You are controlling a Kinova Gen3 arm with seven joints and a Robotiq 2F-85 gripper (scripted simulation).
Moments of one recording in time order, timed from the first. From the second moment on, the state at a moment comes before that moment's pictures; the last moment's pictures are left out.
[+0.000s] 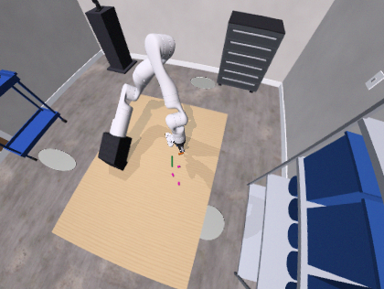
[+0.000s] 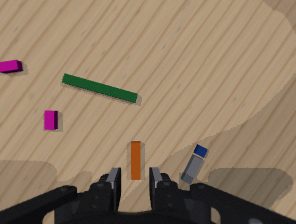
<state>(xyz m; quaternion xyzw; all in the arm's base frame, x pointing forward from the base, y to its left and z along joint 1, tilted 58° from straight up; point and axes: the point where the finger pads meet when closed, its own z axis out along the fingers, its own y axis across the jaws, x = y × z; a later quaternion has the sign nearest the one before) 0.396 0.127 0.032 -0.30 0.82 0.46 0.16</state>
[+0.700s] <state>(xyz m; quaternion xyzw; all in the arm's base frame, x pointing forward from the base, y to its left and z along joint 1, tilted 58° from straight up) 0.397 0.143 0.021 -0.31 0.82 0.45 0.16</state>
